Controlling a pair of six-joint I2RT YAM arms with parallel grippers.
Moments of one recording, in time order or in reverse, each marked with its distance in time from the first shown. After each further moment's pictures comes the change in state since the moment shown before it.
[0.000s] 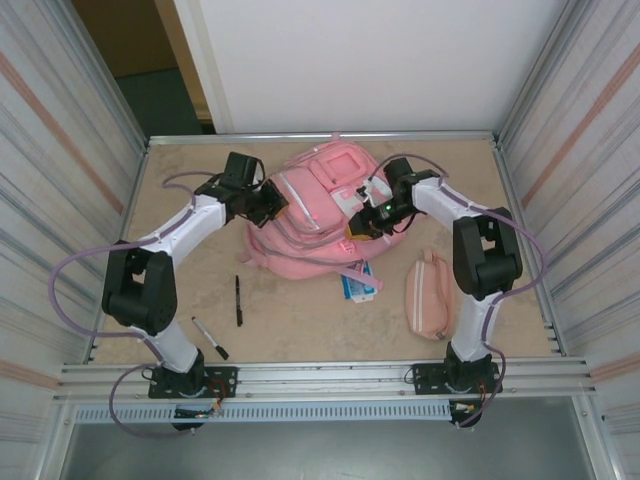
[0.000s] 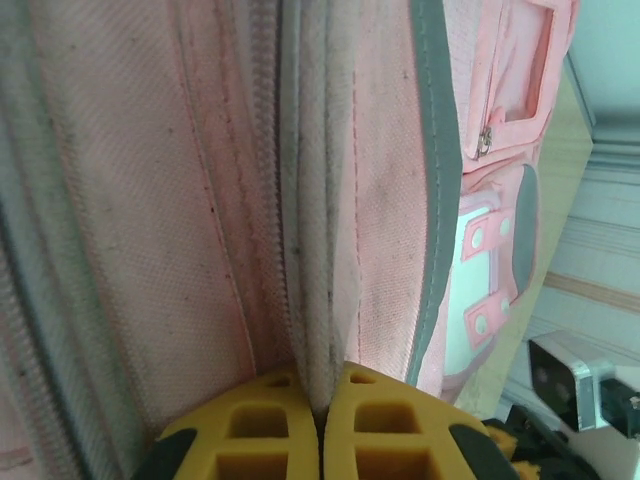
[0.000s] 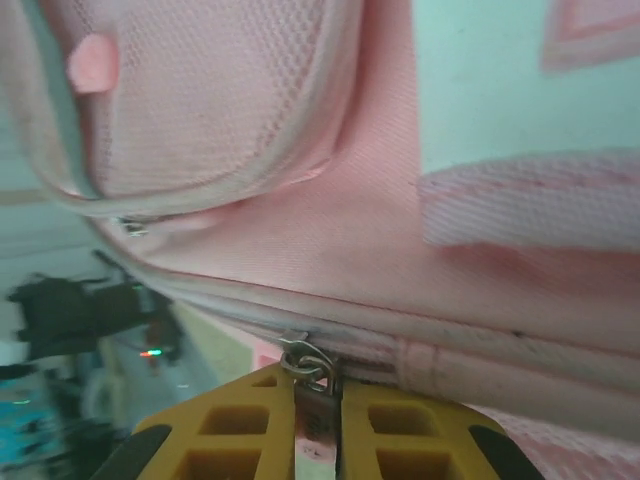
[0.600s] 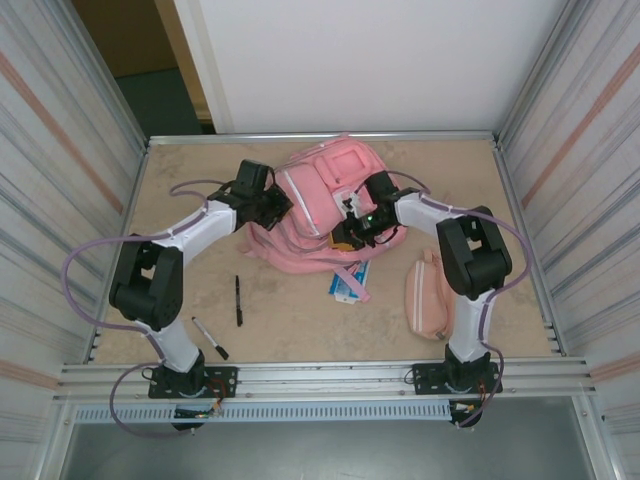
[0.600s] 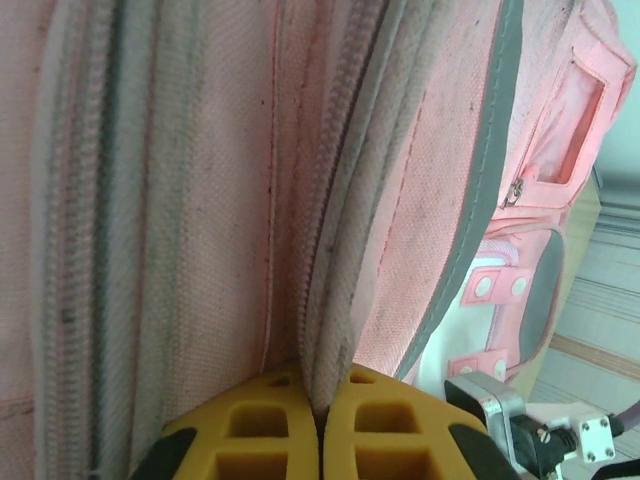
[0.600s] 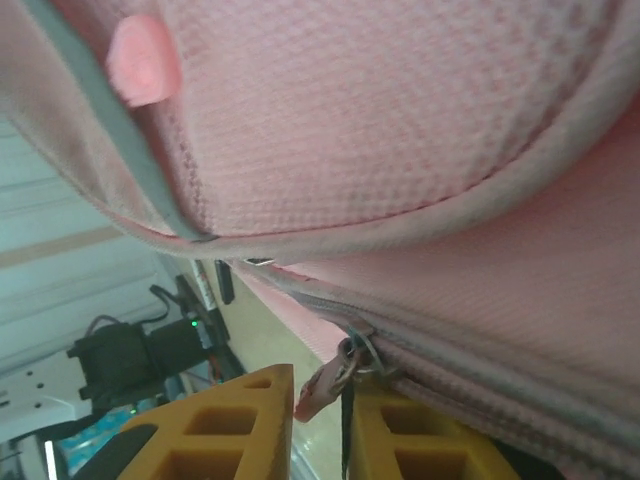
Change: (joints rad) left arm -0.045 0.044 -0.046 0.126 -0.112 -0.117; right arm 0.097 0.004 -0.129 0.310 0.050 0.306
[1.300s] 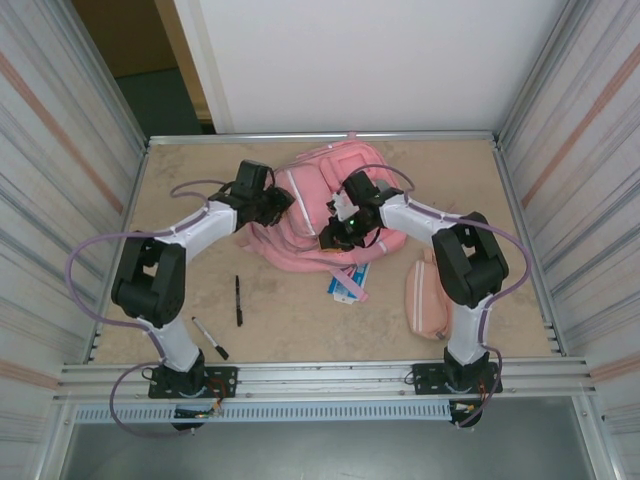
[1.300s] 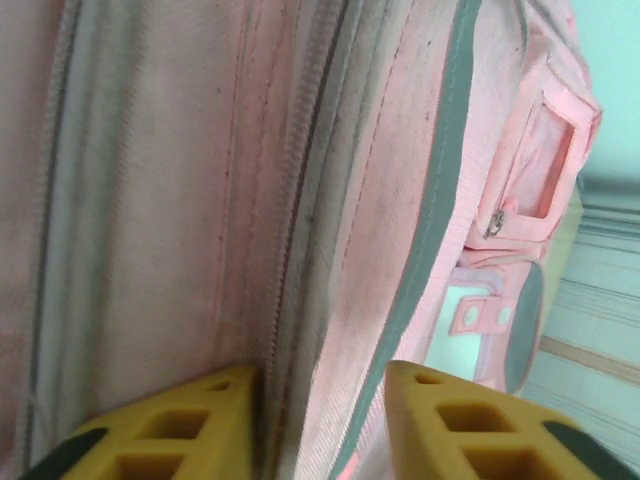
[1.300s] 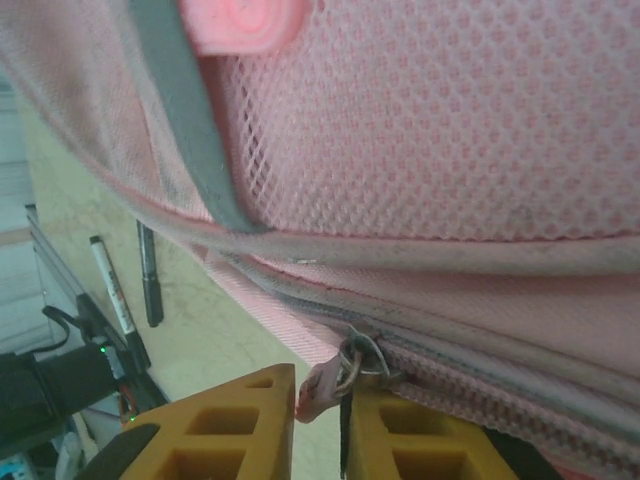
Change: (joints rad) left arm 0.040 0.014 -0.013 0.058 0.050 0.063; right arm 0.145 -0.035 0.036 -0.016 0.235 0.005
